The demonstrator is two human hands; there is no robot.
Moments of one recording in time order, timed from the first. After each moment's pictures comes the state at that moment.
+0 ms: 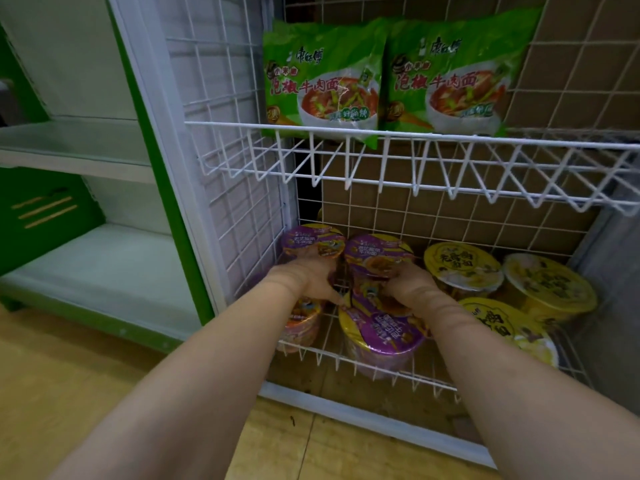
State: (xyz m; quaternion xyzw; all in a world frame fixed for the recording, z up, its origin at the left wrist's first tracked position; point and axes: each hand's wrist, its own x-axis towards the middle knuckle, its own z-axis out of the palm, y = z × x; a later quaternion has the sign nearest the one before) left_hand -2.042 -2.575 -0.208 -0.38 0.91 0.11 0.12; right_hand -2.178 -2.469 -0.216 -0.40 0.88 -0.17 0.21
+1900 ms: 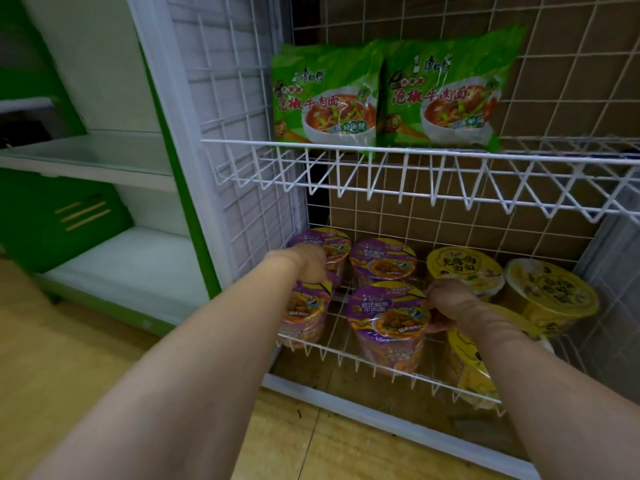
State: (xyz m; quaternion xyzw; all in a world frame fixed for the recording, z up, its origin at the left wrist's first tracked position) left_hand -2.034 -2.549 -0.159 -0.47 0.87 0.05 0.18; right_hand -2.218 -2.429 -0.226 -0.30 0.83 -0.32 0.34
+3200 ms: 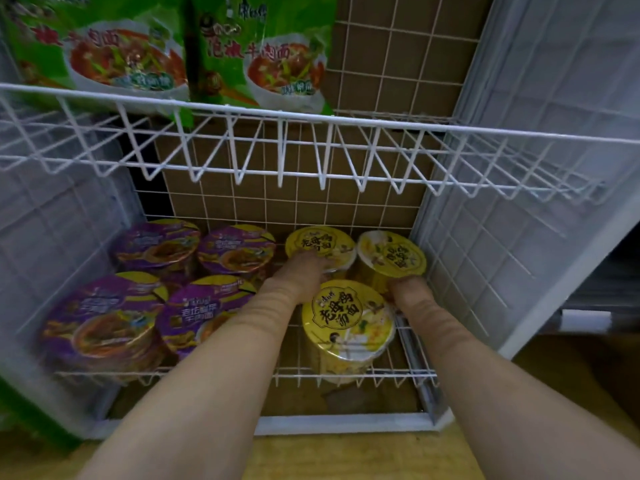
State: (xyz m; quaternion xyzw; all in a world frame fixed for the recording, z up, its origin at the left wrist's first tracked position) left_hand -2.220 -2.480 -0.247 -0.23 0.96 0.17 0.02; right_hand -2.343 -2.339 -0.272 -0.12 0.89 -0.38 0.21
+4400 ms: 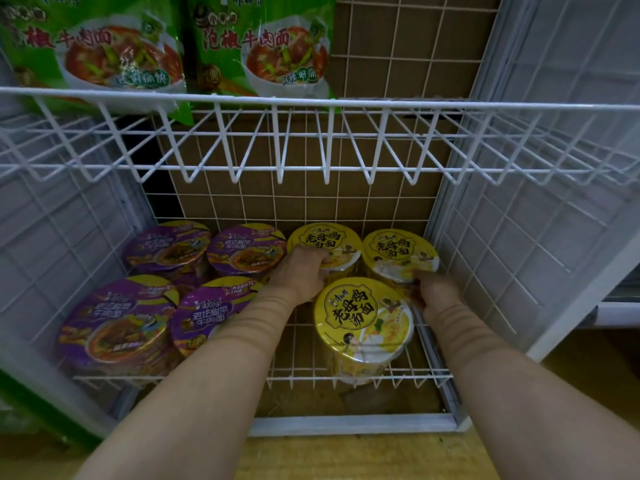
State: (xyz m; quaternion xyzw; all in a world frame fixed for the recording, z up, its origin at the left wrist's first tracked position) left_hand -2.203 -2.484 -0.246 -0.26 0.95 0.17 -0.09; right_hand -2.365 -2.345 -0.300 0.07 0.70 -0.68 0.21
